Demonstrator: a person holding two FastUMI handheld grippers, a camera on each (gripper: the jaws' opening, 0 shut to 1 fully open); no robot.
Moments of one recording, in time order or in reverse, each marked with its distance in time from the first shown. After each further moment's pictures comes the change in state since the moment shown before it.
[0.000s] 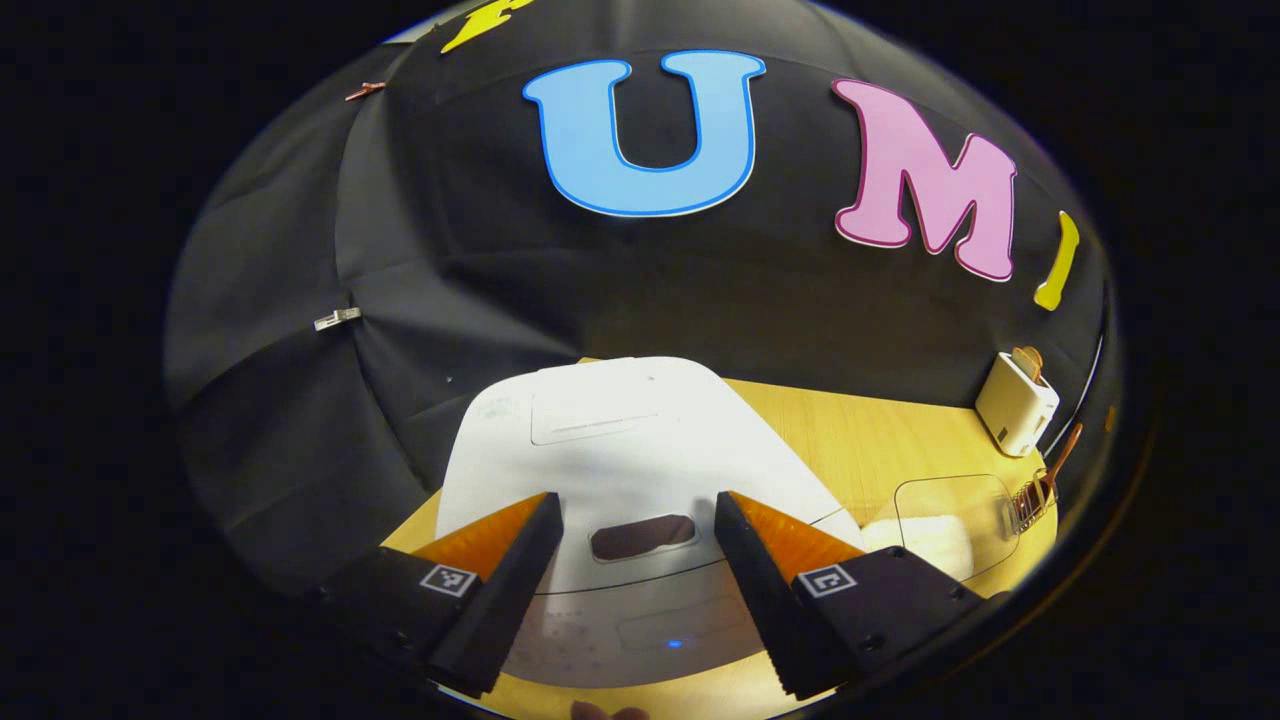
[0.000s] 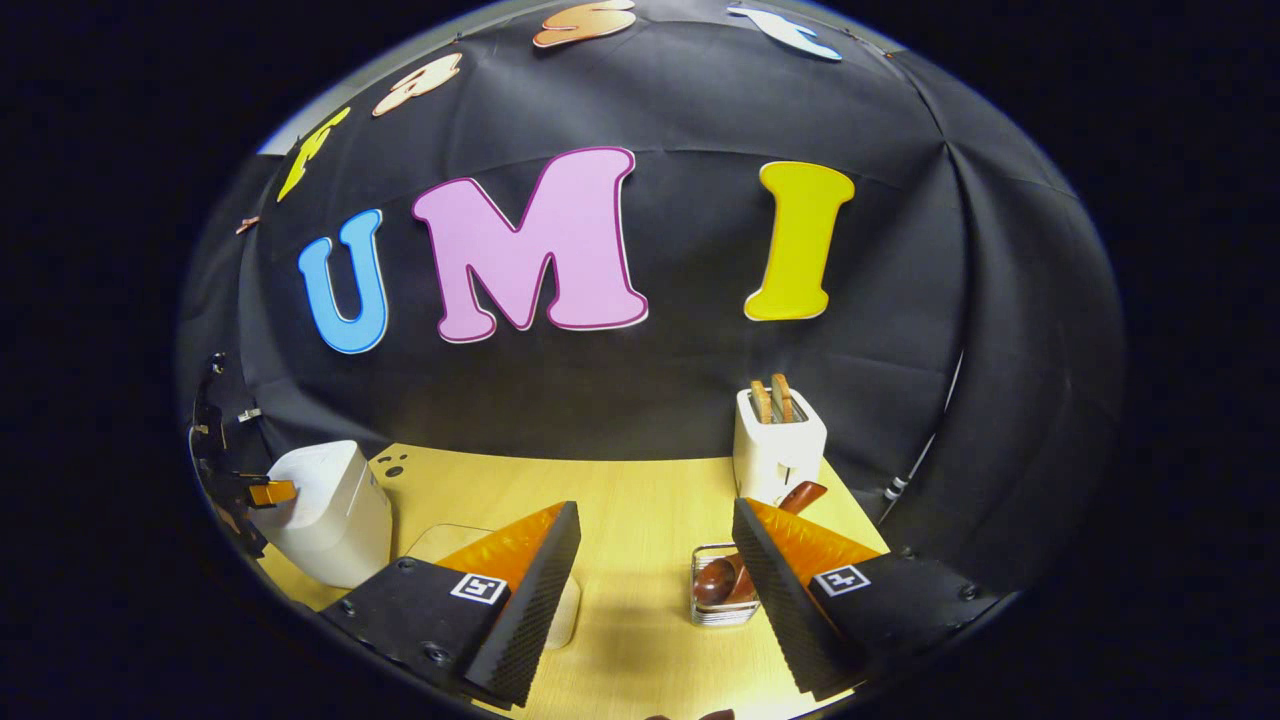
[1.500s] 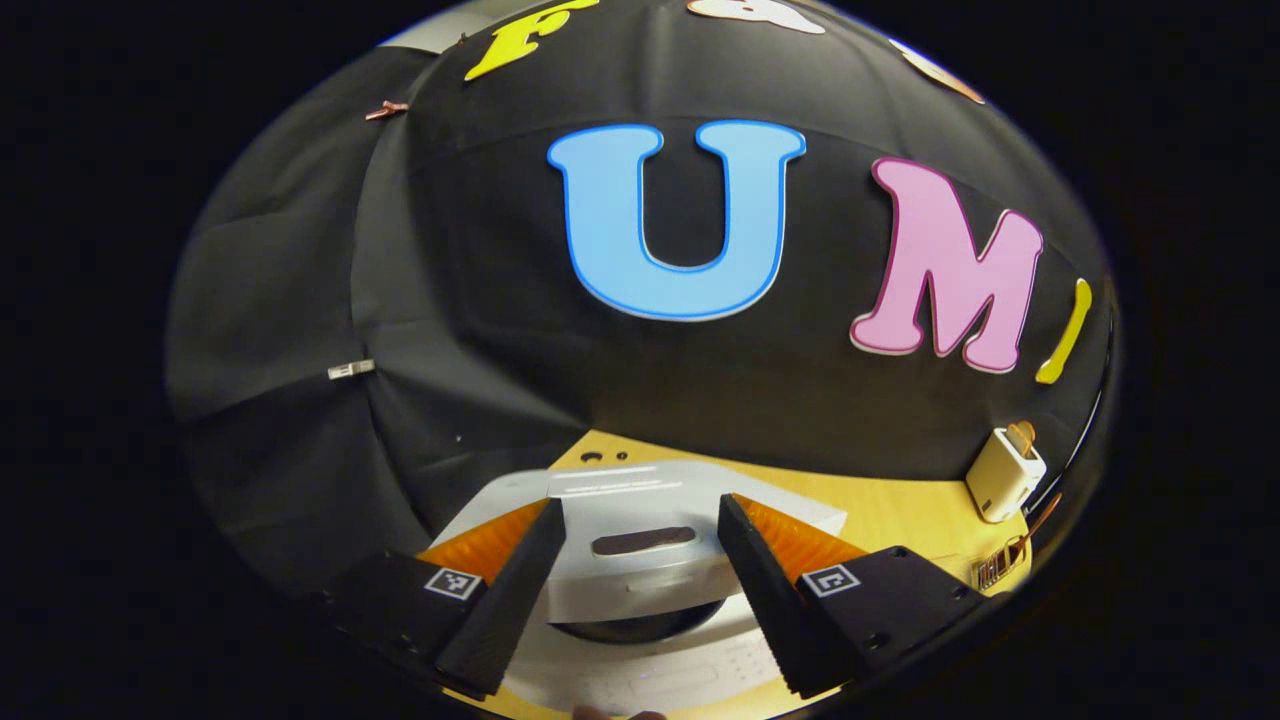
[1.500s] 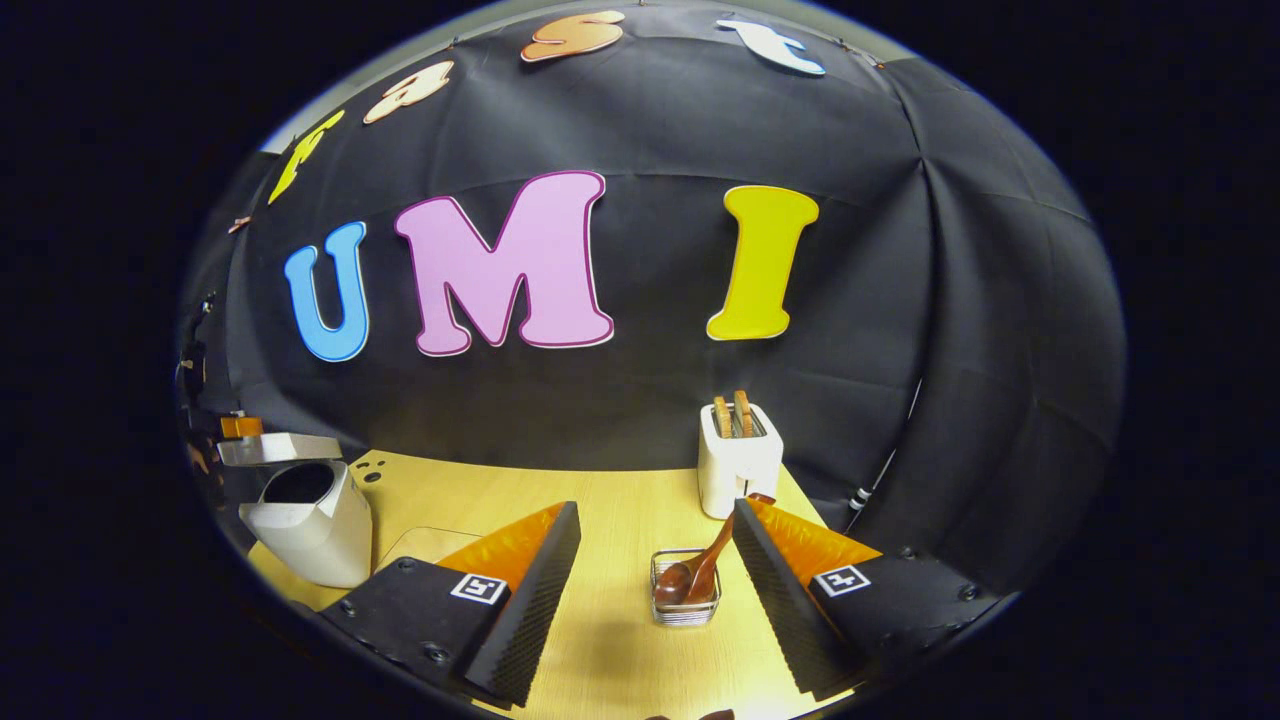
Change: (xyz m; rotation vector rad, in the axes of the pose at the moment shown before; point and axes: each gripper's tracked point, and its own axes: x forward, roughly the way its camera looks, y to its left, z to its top) left arm -0.015 0.008 0.080 -0.063 -0.117 0.020; right arm -0.026 -0.038 0.010 -0.019 -0.023 -0.078
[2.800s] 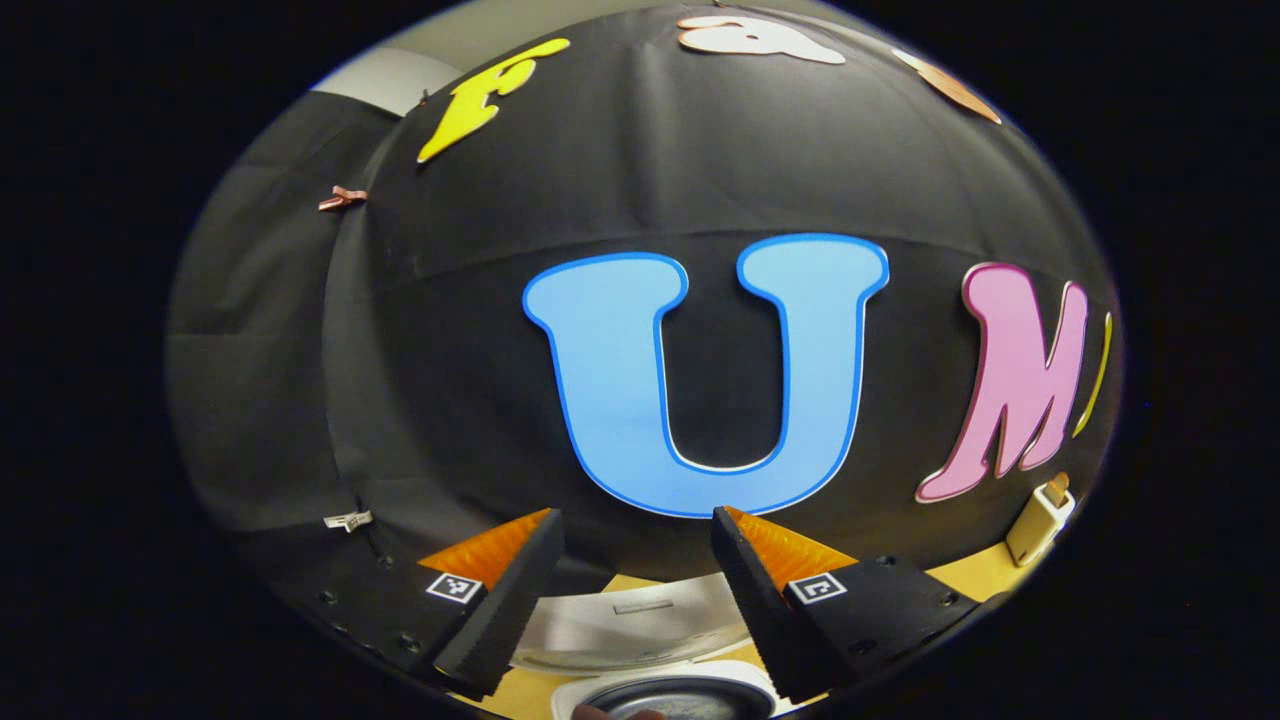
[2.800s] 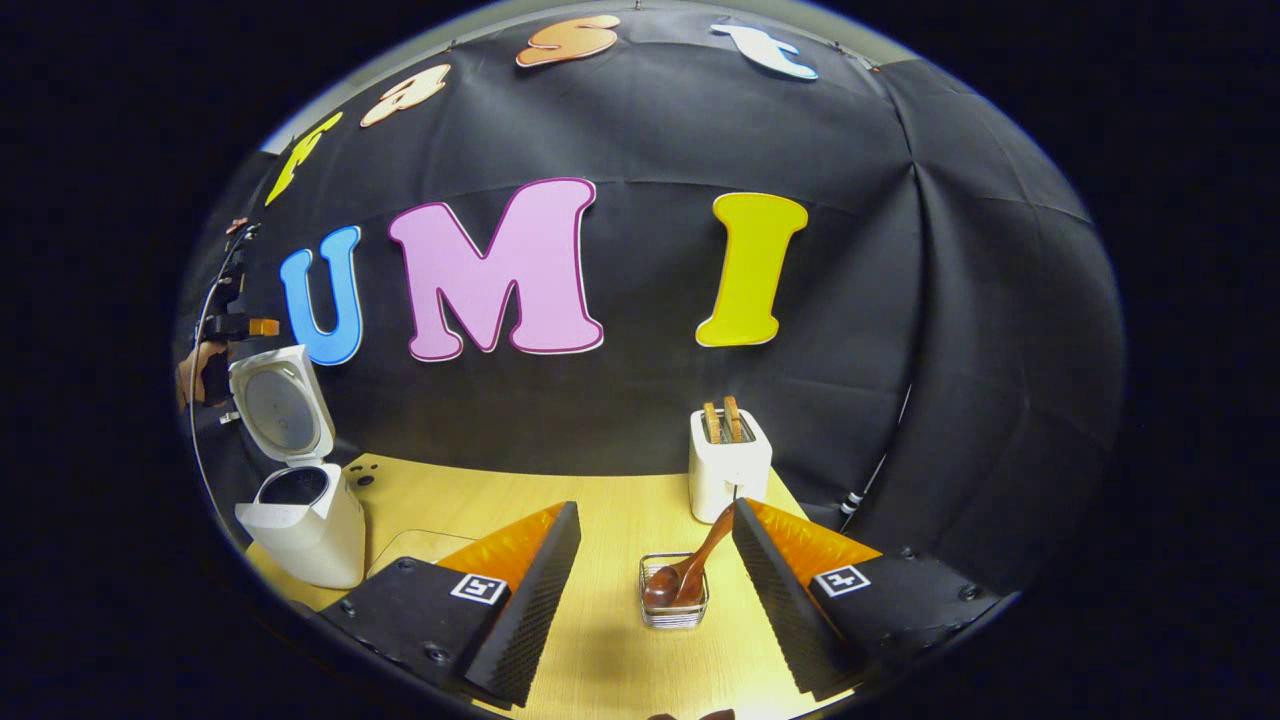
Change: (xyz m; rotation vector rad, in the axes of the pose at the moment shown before) left arm 0.099 0.028 0.226 0.142 -0.293 0.051; right arm -0.005 -0.008 0.004 -0.001 -0.019 -0.023
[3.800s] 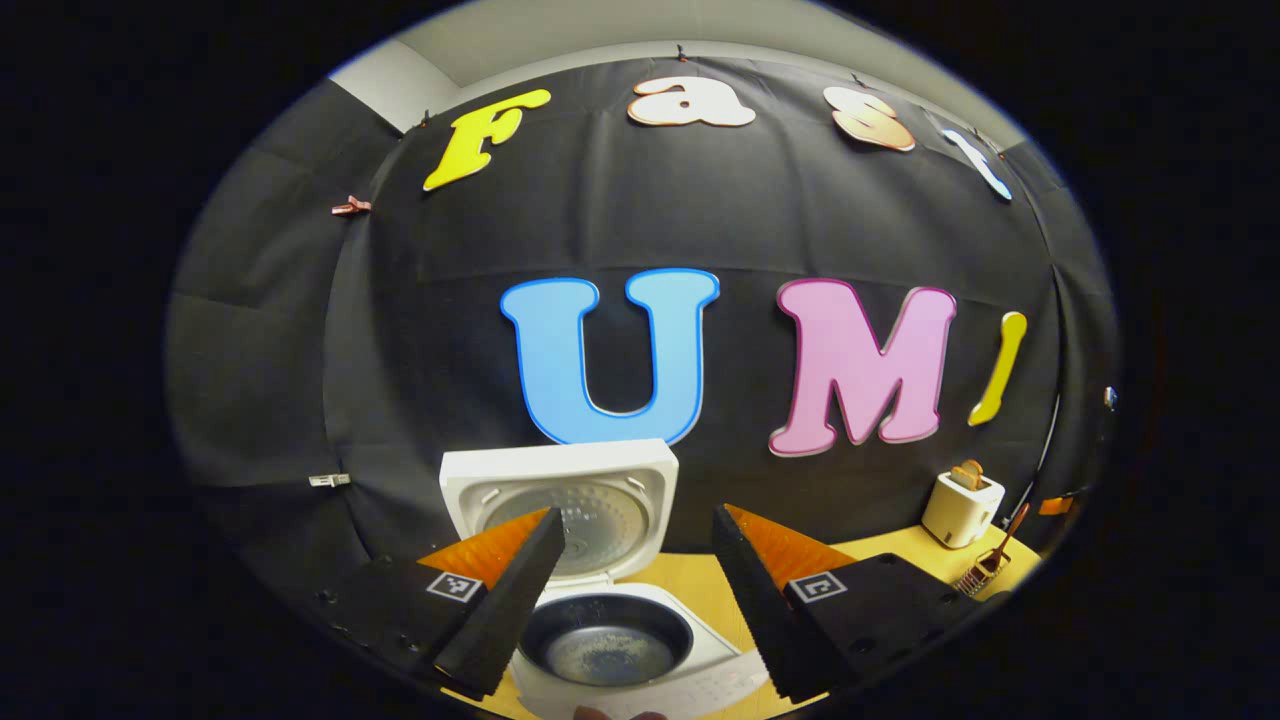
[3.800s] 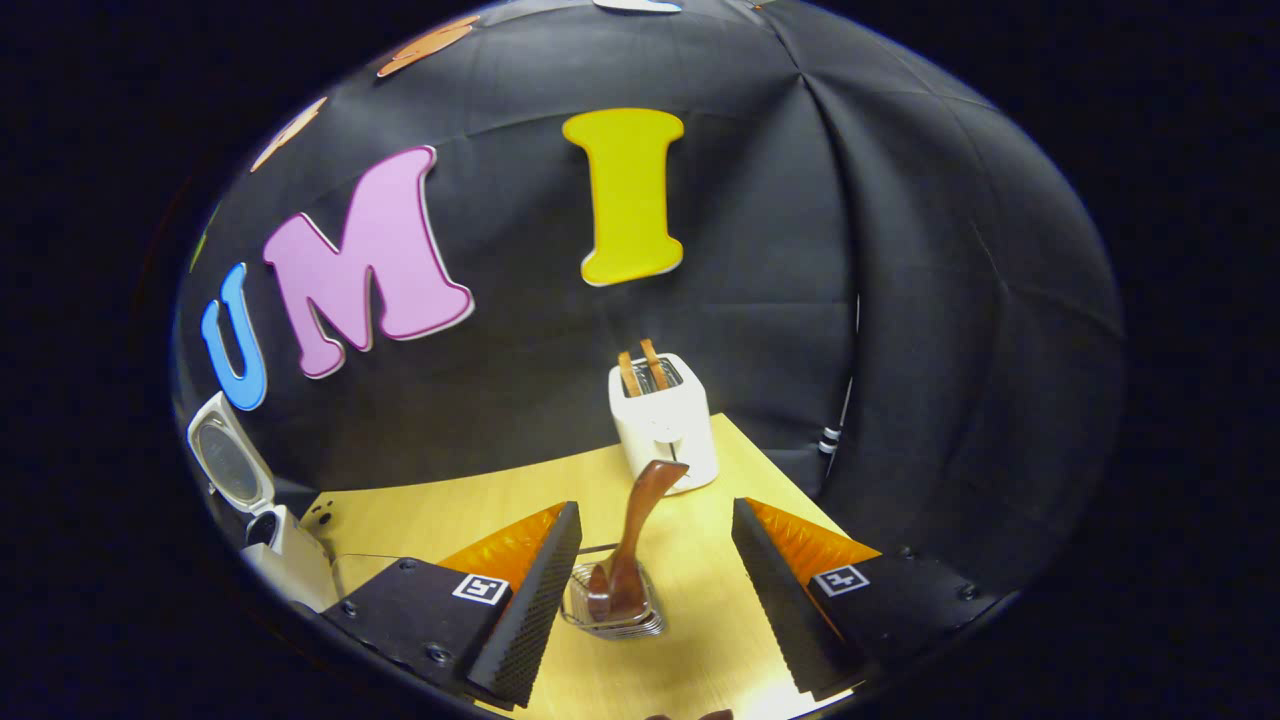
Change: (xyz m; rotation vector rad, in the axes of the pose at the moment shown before) left arm -0.183 -0.049 -0.027 -0.085 -0.132 -0.162; right arm 0.065 -0.074 -0.063 0.216 0.065 -0.134
